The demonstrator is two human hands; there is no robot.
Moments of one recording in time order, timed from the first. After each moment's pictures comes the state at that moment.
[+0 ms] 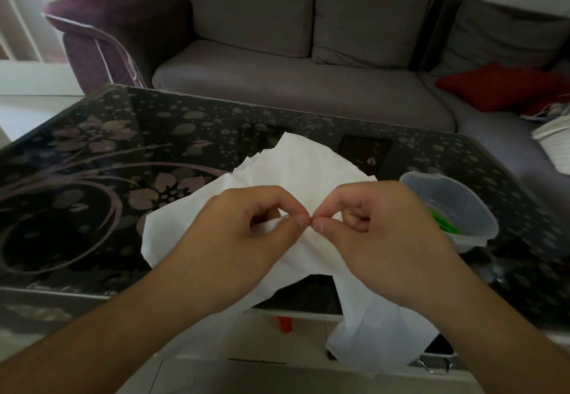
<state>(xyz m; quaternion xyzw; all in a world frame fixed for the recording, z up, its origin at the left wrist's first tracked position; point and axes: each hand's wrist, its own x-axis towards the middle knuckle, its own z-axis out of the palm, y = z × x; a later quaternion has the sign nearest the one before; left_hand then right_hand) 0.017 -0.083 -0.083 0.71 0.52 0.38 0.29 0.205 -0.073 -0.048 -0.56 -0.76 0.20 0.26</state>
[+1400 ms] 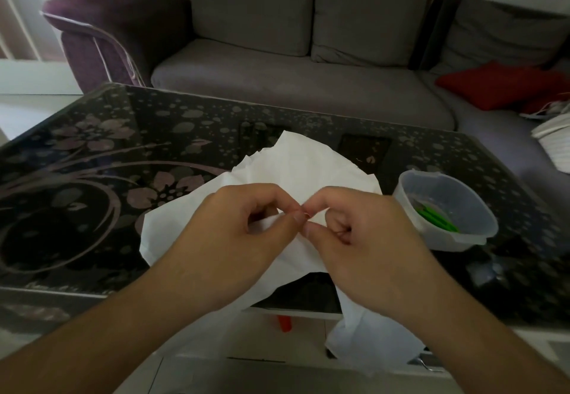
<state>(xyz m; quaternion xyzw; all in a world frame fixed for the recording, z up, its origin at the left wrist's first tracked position) 0.012 -0.083 -0.083 0.70 0.53 0.38 0.29 0.196 -0.074 -0.066 -0.52 -0.80 0.18 0.26</state>
